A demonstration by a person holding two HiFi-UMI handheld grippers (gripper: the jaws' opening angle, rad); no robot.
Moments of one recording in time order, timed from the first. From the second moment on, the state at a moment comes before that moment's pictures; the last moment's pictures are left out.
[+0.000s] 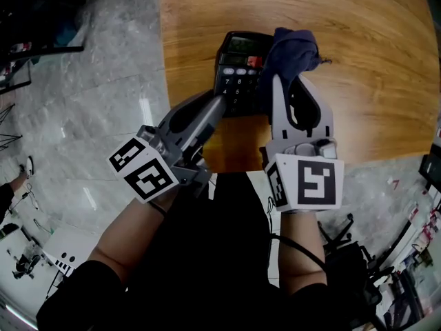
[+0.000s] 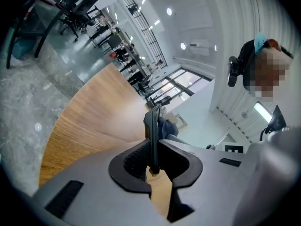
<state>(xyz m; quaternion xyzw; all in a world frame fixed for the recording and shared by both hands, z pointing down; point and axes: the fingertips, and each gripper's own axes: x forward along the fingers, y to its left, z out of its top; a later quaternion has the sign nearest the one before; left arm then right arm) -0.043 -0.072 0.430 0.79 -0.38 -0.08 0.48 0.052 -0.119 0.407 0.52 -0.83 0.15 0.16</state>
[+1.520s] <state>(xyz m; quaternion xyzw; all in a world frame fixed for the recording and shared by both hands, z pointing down) -0.035 -0.036 0.410 0.78 -0.37 -0.10 0.49 0.023 -0.061 0.385 0.49 -0.85 0.16 0.13</state>
